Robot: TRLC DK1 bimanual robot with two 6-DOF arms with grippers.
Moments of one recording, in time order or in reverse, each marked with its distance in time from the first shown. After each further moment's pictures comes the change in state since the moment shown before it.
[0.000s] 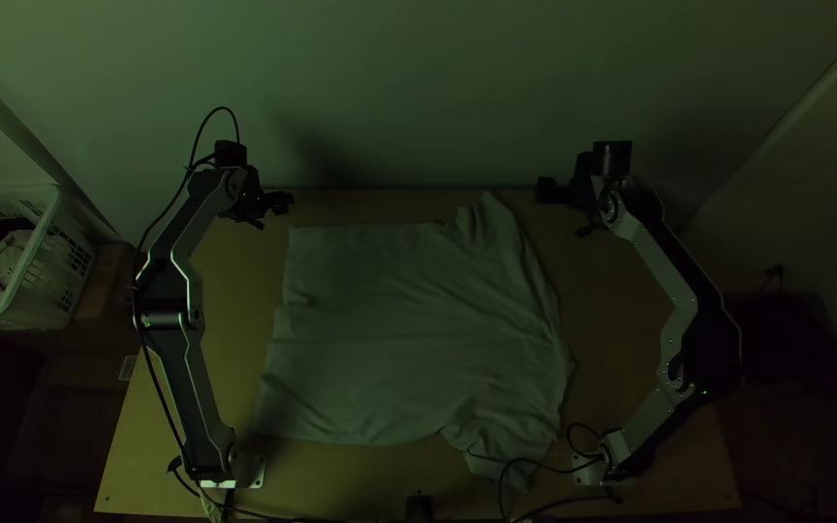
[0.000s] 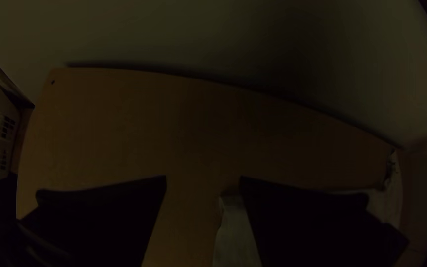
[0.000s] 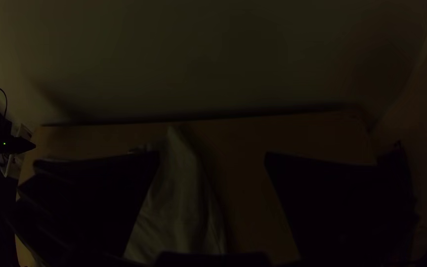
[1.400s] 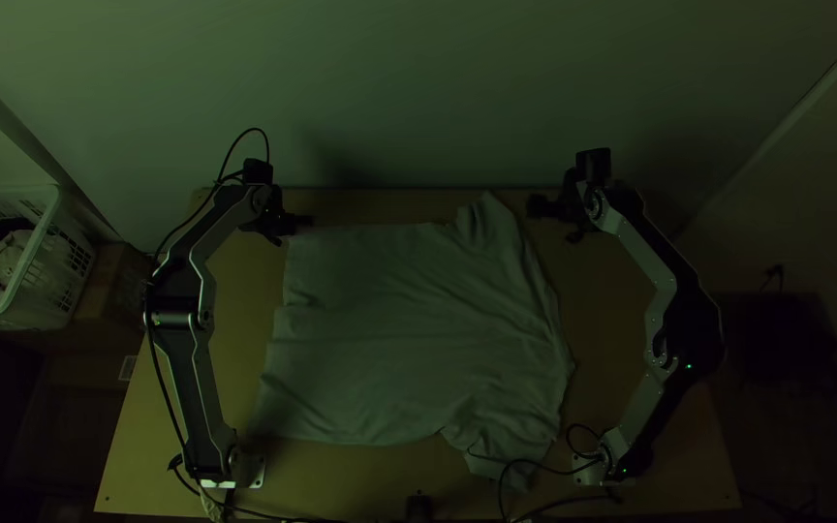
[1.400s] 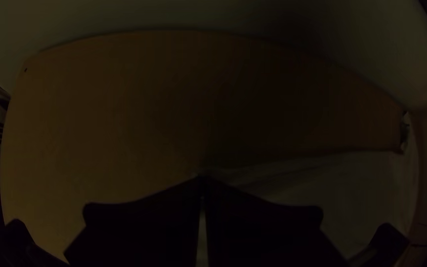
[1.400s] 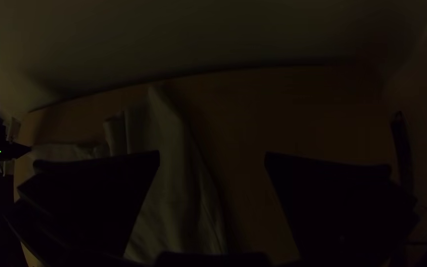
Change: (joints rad) left arm -0.064 0.007 -0.122 0.037 -0.030 0.051; right arm -0.001 0.140 0.058 -0.138 0.000 0.037
